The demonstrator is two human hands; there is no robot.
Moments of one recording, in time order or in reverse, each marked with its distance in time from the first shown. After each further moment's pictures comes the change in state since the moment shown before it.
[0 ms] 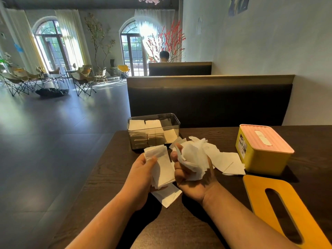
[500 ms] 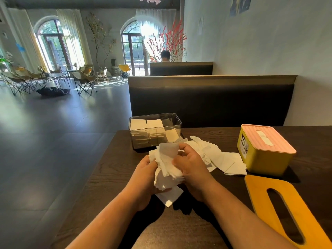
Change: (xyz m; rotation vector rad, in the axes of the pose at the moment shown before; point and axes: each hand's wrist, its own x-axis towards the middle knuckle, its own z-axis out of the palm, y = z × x) left_hand -0.004 0.000 0.000 0.058 -0.136 0.021; right_hand -0.011 0.012 0.034 -1.101 0.186 -0.338
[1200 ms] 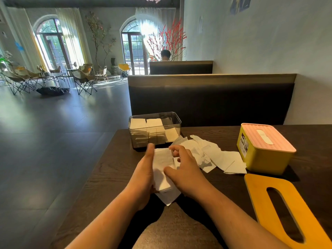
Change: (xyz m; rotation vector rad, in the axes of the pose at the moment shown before) left_hand 0.001 0.000 0.000 -0.049 0.037 -0.073; right_hand 0.004 0.016 0.000 -0.635 0.040 -0.146
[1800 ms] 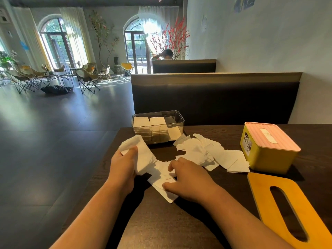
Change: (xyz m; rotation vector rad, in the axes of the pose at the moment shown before) left_hand 0.011 0.025 -0.039 -0.159 0.438 0.047; right_hand -0.006 -0.004 -0.003 -0.701 -0.233 -0.060
